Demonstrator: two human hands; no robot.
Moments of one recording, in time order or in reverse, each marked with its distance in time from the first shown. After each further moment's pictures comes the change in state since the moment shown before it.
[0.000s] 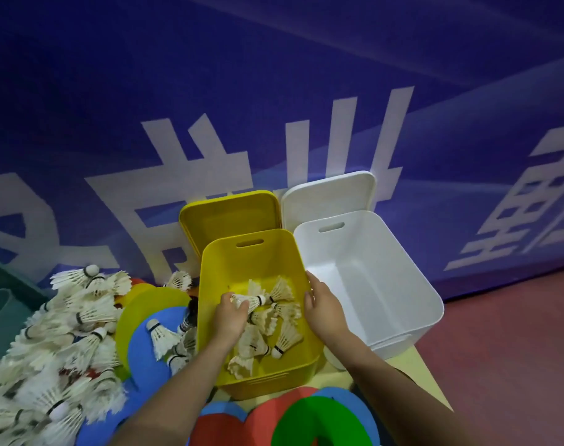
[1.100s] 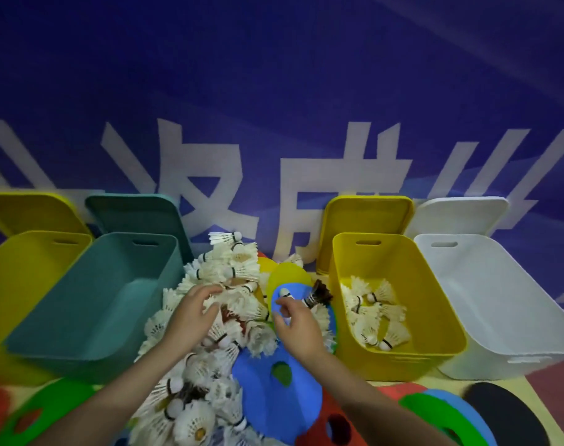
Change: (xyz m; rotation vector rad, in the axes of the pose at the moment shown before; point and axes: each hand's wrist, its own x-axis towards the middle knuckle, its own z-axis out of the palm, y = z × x) left_hand -0.051 -0.197 -0.322 0.089 0.151 0.441; right_hand -0.109 -0.237 0.205 0.035 -0.241 -0.177
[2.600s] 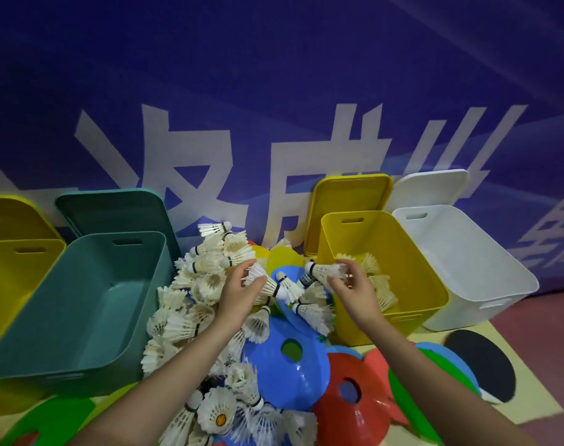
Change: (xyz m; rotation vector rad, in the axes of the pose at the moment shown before) left_hand 0.008 0.055 0.040 -0.591 -0.066 -0.162; right_hand -0.027 0.021 -0.067 0.243 0.355 0.171
